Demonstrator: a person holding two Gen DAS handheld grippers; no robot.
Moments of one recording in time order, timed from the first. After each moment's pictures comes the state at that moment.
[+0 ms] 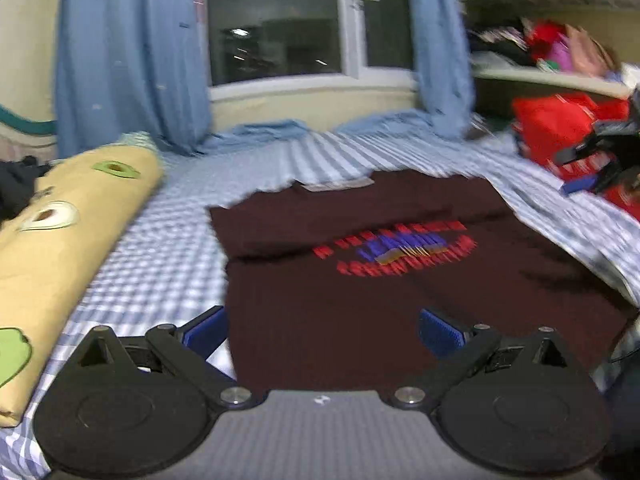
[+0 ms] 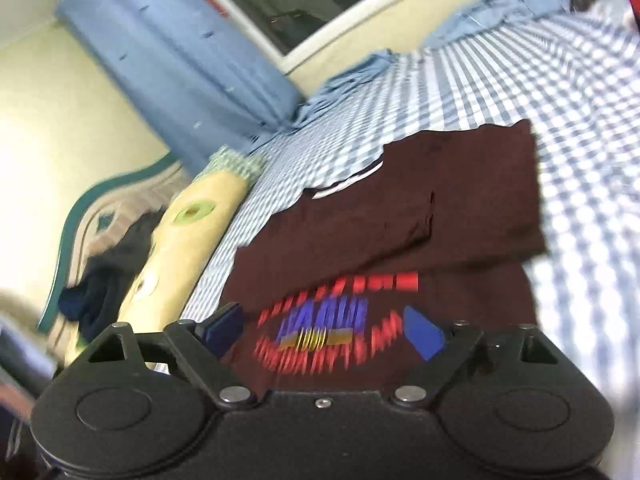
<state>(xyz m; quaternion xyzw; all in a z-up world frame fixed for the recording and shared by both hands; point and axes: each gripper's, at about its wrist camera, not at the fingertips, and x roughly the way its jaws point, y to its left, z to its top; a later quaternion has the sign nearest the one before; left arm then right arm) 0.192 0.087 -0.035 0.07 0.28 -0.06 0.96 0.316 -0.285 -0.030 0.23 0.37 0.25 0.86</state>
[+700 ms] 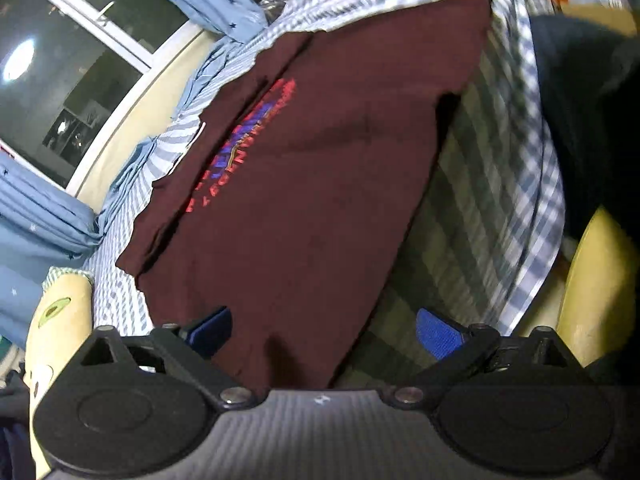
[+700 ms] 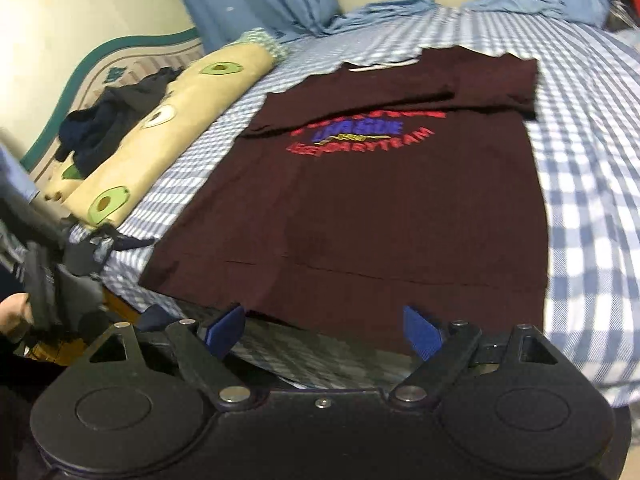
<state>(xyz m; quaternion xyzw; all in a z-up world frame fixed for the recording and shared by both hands) 0.131 -0.007 -0.149 0.44 0.31 -0.18 0.82 0.113 -0.223 -0.050 0.07 0.44 0.27 0.85</state>
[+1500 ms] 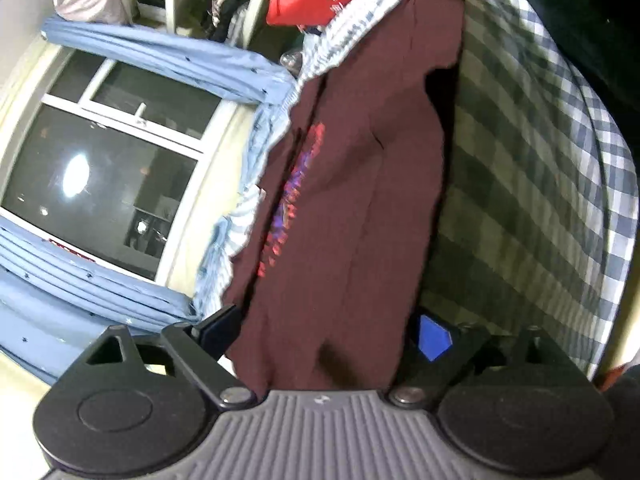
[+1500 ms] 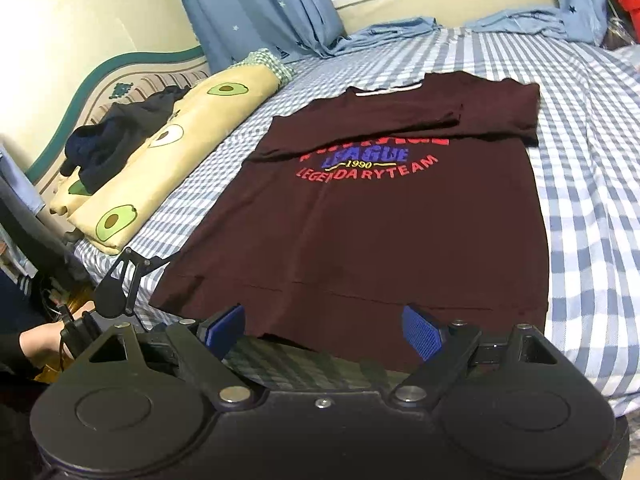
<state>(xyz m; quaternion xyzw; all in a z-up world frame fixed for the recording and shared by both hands) 0.107 -0.020 -0.189 0.57 0.13 -0.10 0.81 0.110 -0.226 -0.031 0.08 0.41 0.27 0.87</state>
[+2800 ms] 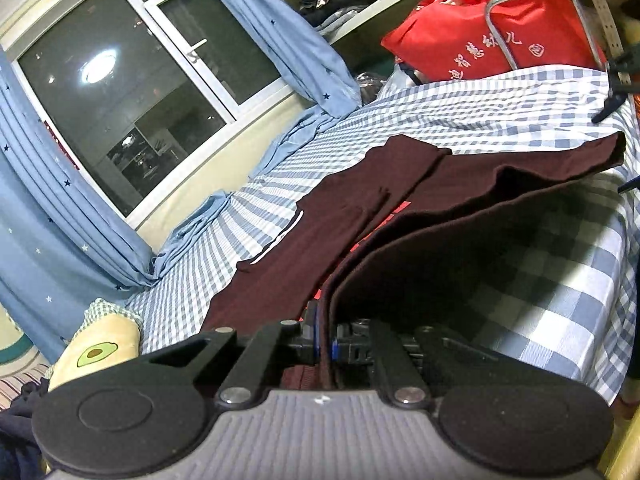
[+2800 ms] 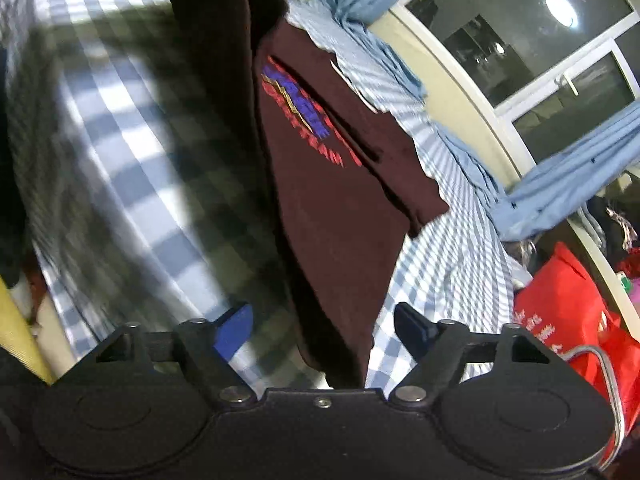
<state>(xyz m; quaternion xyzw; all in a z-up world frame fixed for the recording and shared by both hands) 0.225 0.005 -0.031 0.35 0.21 -0.14 0.90 0.099 -0.175 -0.109 -0.43 0.31 0.11 0.84</state>
